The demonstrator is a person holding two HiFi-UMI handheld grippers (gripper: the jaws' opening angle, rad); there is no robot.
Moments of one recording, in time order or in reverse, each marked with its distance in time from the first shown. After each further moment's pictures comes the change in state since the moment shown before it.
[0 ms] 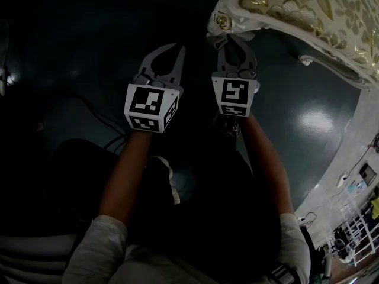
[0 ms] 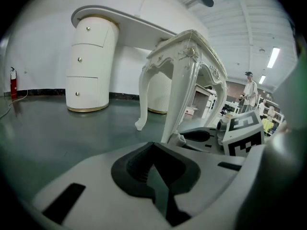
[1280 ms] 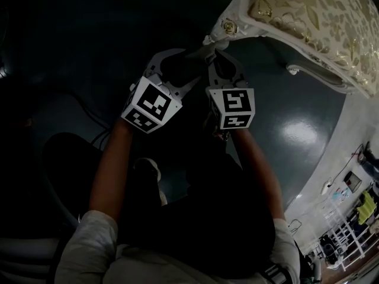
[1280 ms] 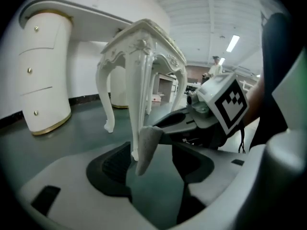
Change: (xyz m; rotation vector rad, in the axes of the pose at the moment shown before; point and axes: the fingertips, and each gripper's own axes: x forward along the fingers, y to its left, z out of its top) left arm -0.012 -0.053 -0.004 0.329 0.106 -0.332; right arm -0.027 0.037 0.023 0.169 0.069 0.205
